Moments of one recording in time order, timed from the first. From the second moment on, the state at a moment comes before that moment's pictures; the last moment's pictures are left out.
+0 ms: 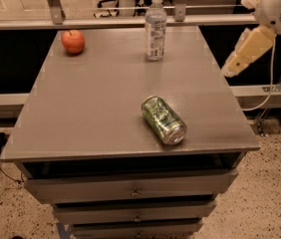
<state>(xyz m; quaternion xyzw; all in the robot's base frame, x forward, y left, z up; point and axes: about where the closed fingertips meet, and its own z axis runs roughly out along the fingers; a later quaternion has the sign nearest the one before) 0.568 -0.215 0.995 -0.56 0.76 -0.01 0.33</state>
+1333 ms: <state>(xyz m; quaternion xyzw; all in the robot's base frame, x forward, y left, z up) 0.671 -0.146 0.977 -0.48 0.74 0.11 0.45</state>
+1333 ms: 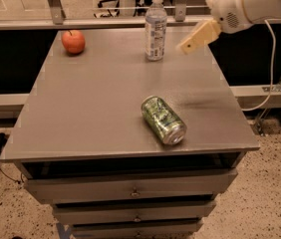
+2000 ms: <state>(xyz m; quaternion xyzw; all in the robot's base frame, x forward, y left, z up) 0.730 -0.087 0.947 -0.44 0.72 0.15 0.51</state>
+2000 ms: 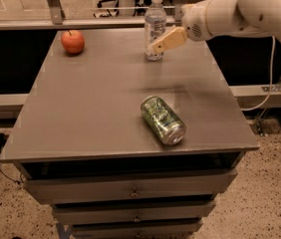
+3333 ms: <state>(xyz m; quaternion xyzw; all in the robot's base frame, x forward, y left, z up) 0.795 -0.058 0.932 -0.39 0.69 0.20 0.58</state>
